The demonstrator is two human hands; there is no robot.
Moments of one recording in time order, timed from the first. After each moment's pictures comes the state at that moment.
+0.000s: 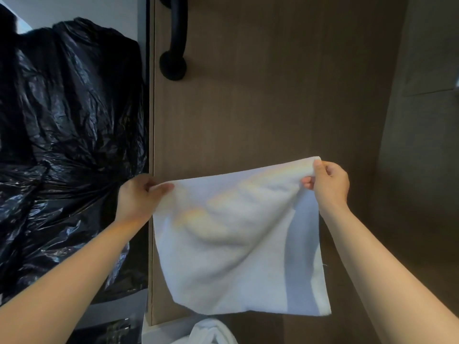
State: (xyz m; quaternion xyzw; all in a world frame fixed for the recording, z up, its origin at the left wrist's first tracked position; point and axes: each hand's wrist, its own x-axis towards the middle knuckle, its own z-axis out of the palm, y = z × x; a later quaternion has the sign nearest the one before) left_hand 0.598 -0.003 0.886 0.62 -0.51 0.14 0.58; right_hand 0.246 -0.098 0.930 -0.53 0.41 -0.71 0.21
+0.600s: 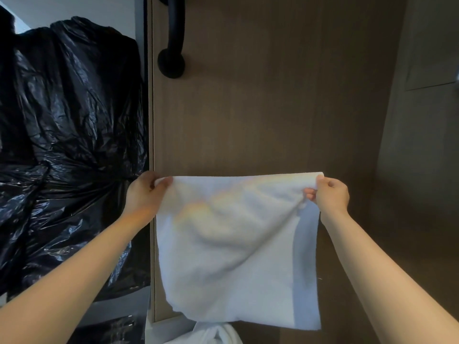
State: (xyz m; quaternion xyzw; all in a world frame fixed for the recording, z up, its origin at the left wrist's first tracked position) left_hand 0.584 0.000 0.889 0.63 -0.51 0.07 0.58; right_hand 0.236 -0.116 0.902 -0.45 0.47 -0.70 0.30
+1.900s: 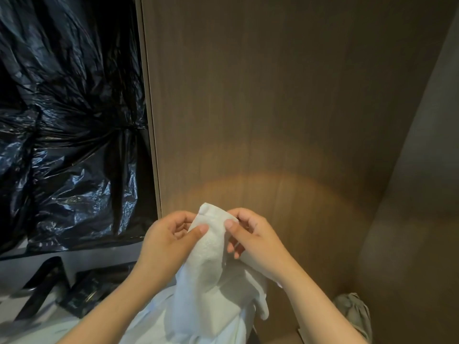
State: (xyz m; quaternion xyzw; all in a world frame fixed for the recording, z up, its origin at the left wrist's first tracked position) left_hand 0.504 0.083 0.772 0.61 -0.53 -0.16 0.57; right_hand 0.339 -0.003 0.764 -0.74 0.26 -0.38 0.50
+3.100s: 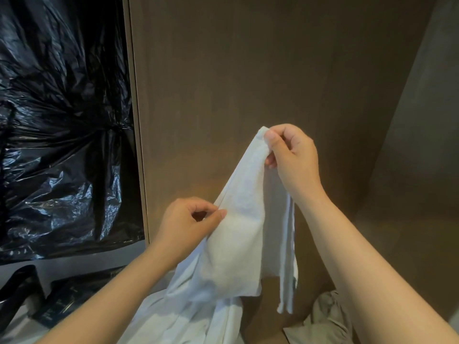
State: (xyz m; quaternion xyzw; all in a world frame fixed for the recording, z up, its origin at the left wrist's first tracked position) left_hand 0.487 0.044 0.796 0.56 -0.63 -0.14 0.52; right_hand 0.309 -0.036 0.885 -0.71 0.29 -0.62 0.20
